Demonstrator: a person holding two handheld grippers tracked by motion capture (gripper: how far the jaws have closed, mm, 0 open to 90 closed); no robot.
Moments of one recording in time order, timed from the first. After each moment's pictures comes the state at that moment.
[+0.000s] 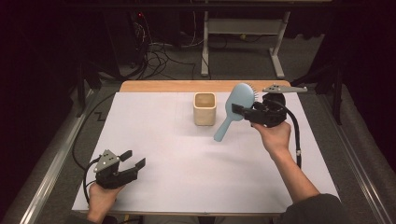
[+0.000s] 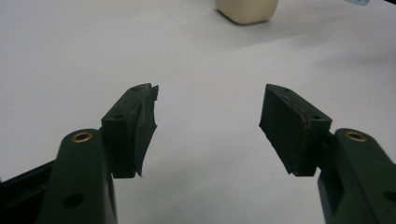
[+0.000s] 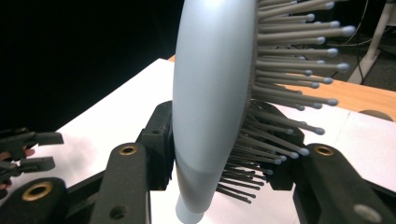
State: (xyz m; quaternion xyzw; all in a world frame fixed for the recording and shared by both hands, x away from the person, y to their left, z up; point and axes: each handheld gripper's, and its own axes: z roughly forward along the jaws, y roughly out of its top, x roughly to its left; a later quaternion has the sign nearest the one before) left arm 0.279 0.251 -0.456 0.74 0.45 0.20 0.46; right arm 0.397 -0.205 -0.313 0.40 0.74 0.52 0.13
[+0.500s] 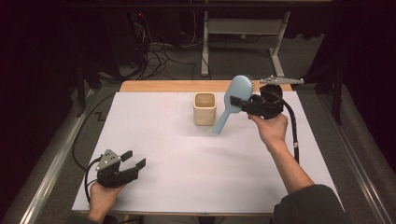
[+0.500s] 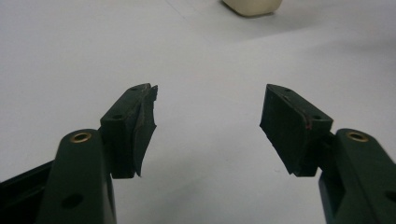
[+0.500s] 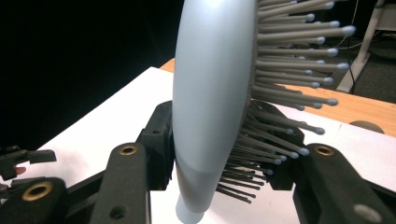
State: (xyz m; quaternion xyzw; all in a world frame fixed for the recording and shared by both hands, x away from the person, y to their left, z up) left arm 0.283 0.251 -0.460 0.74 0.45 0.20 0.46; right arm 0.414 -0.198 -0.304 0.41 0.74 0.52 0.14
